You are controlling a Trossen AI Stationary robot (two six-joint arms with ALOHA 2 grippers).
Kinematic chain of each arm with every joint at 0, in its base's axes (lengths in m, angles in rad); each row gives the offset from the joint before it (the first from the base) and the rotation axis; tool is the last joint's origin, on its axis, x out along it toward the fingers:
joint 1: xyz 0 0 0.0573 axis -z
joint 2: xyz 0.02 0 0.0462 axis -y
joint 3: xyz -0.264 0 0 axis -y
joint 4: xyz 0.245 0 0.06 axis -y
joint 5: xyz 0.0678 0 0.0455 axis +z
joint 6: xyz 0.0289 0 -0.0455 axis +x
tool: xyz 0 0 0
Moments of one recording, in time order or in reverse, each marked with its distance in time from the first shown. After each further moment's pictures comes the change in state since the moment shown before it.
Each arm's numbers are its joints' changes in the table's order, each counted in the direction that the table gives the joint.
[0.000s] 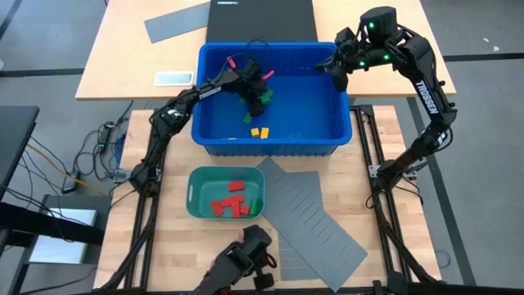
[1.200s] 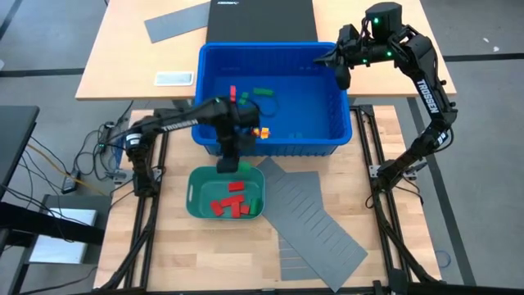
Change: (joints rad) left arm 0.480 0.537 -0.207 -0.759 -0.304 -0.176; right arm 0.038 0.000 0.000 0.075 0.074 -0.171
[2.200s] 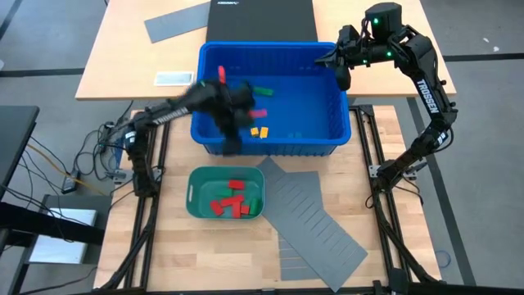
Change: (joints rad) left arm -0.051 0.000 0.162 -0.014 0.249 -0.097; right arm 0.002 0.000 0.000 -0.013 0.002 -0.027
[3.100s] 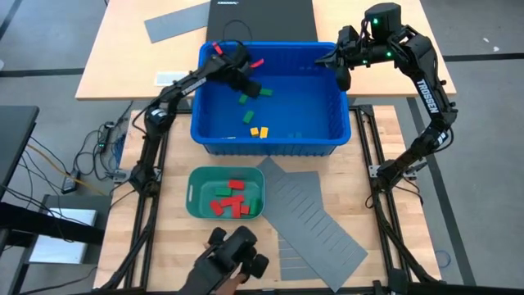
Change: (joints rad) left arm -0.464 -0.341 0.068 0.589 0.199 -0.409; right arm 0.000 0.000 0.000 -0.011 -0.002 0.003
